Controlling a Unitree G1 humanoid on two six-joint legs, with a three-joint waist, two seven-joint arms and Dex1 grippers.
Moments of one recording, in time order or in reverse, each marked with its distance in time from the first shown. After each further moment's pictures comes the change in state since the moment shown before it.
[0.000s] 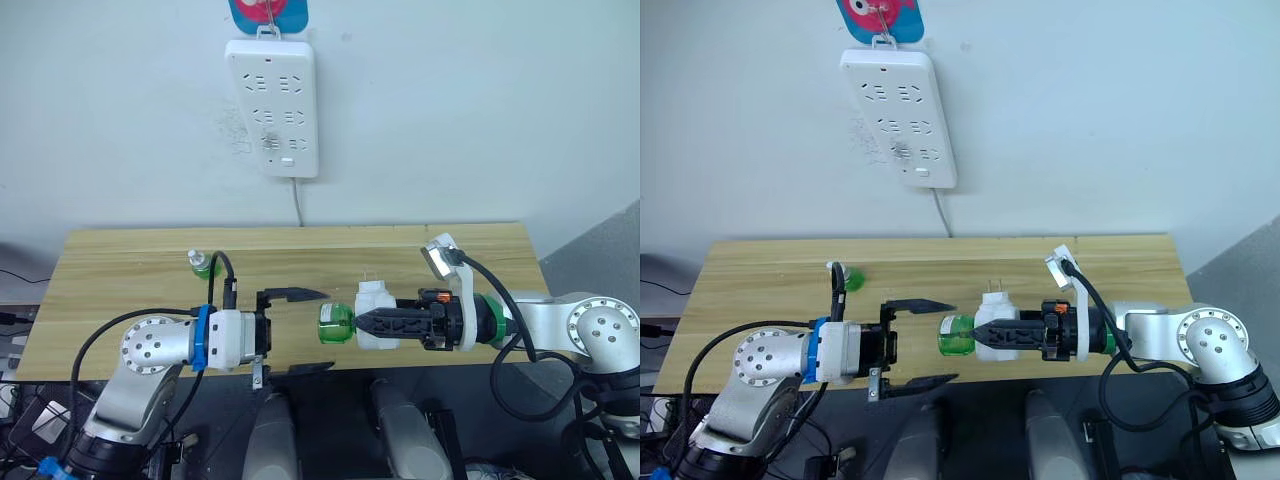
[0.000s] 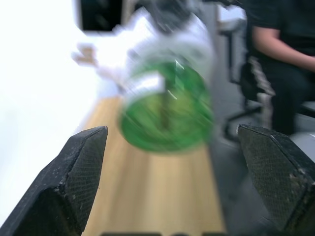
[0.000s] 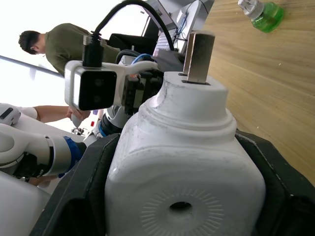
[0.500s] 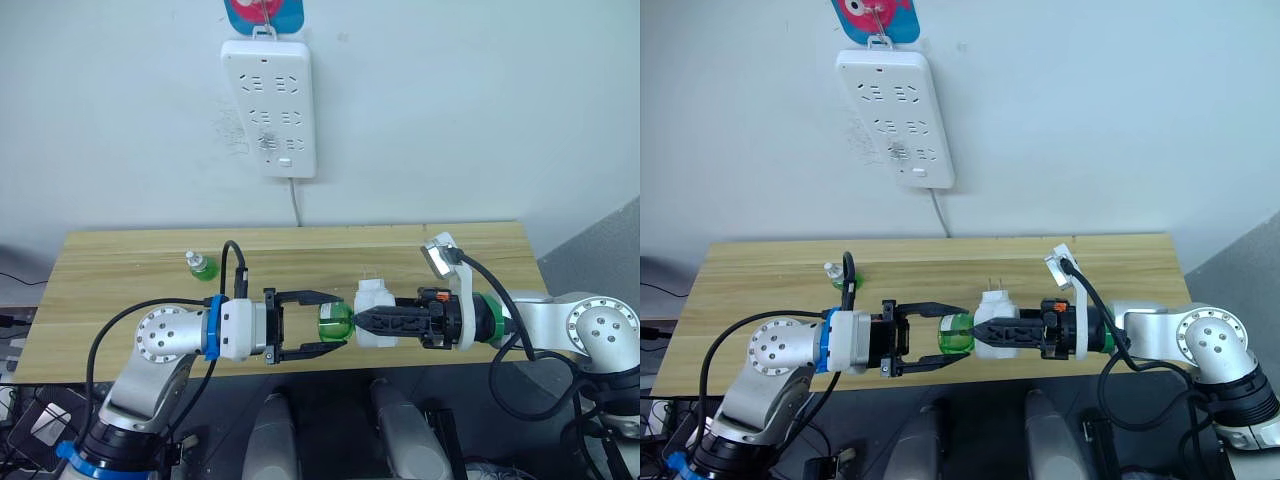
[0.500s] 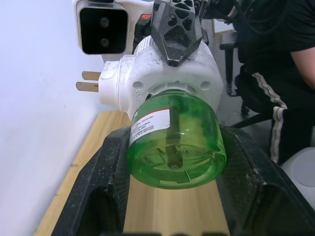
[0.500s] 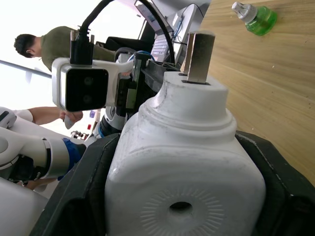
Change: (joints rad) left arm -0.054 0.086 -0.033 -0.060 -0.096 0.218 -0.009; right arm 0.000 0.002 0.002 0.000 0.003 -0.003 -0.018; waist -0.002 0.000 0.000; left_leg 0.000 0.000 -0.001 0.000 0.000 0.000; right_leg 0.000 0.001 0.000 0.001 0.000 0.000
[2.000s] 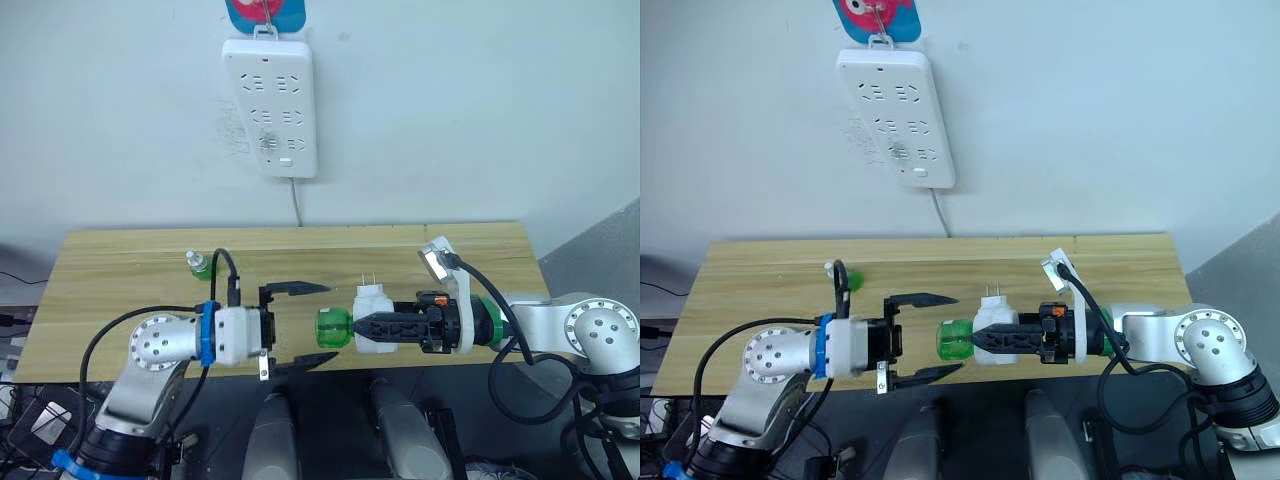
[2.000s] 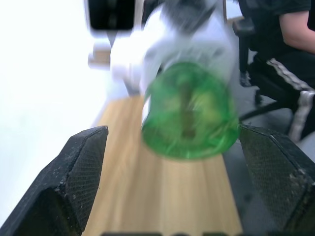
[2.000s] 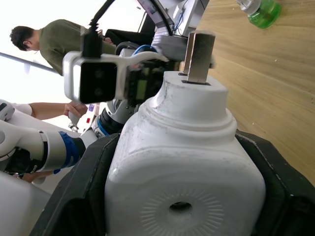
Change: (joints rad) left arm 0.081 -0.066 0.029 0.112 0.122 -0.342 -0.004; right arm 0.002 -0.002 0.006 -0.012 -0.032 0.009 0.021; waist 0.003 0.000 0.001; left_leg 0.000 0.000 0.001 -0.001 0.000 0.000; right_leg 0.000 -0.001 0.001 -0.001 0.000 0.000
